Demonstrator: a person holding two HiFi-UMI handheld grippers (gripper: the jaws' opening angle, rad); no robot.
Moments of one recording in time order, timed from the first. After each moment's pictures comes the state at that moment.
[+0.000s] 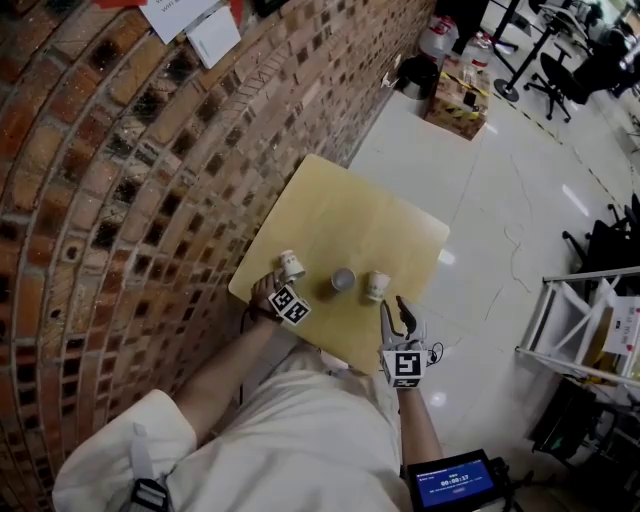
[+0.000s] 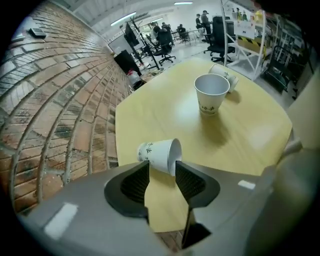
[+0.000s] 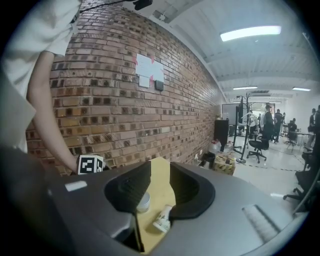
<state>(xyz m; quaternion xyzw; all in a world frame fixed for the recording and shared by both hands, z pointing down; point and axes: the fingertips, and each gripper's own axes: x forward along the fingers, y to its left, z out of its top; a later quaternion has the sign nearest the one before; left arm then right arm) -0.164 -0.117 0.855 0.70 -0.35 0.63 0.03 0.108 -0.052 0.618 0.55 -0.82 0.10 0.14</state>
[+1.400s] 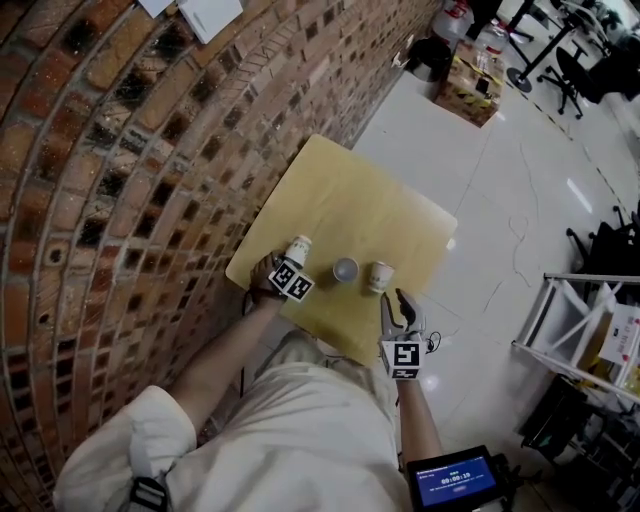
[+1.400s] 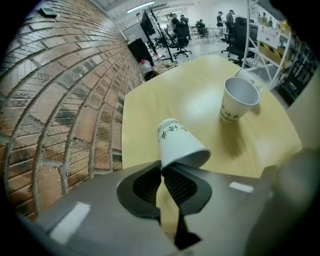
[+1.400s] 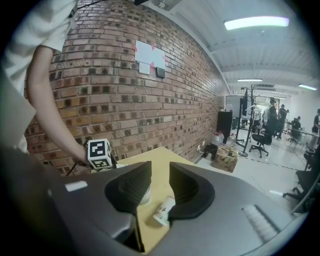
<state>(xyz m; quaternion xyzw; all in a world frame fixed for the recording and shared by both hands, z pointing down) -0.174 -0.144 0.860 0.66 -0.40 0.63 0.10 0.105 -0.061 0.658 0.53 -0.82 0.13 0.18</state>
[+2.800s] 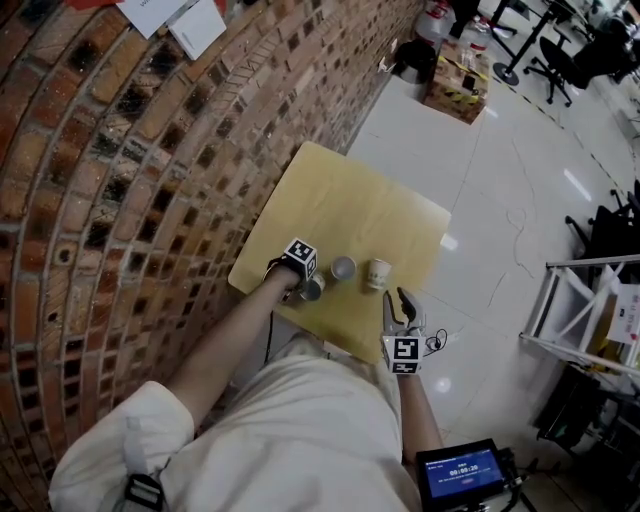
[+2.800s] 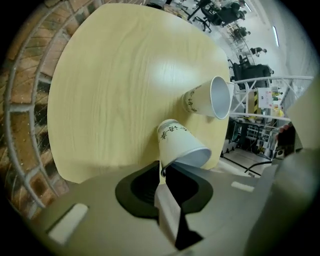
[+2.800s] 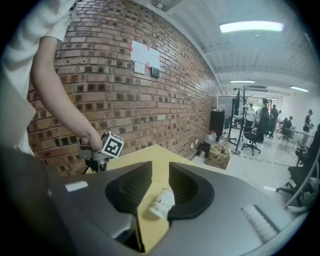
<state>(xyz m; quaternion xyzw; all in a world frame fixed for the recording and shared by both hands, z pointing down) -0.121 -0.044 0.884 0.54 -0.17 0.61 0.55 0.122 -0.046 0.670 0.56 -0.80 0.14 0.19</state>
